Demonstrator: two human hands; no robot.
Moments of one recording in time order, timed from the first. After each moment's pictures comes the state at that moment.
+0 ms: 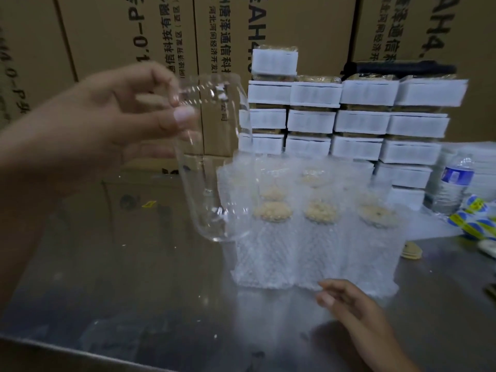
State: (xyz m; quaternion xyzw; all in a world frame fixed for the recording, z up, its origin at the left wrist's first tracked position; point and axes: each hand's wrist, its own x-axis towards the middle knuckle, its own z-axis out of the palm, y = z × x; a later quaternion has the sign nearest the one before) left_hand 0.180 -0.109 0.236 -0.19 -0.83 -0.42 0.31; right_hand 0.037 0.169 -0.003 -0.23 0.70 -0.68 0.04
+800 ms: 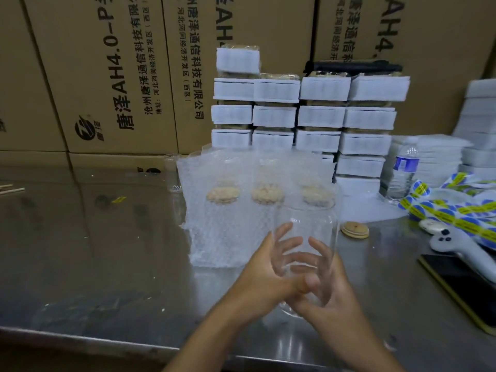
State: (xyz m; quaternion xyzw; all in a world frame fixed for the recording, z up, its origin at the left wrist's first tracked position) left_hand 0.105 0.093 0.041 -0.11 -0.70 -0.70 0.08; right_hand 0.071 0.224 0.005 -0.29 0.66 -0.69 -0.01
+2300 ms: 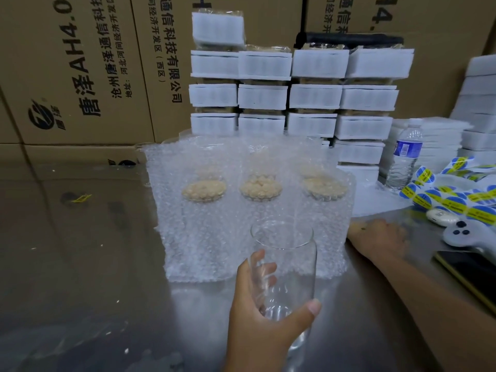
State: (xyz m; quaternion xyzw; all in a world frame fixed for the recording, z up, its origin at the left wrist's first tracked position) left_hand 0.069 0.105 -0.029 0.03 -0.66 -0.72 0.24; right_hand -0.159 0.276 -0.013 0.16 0.95 -0.23 -0.13
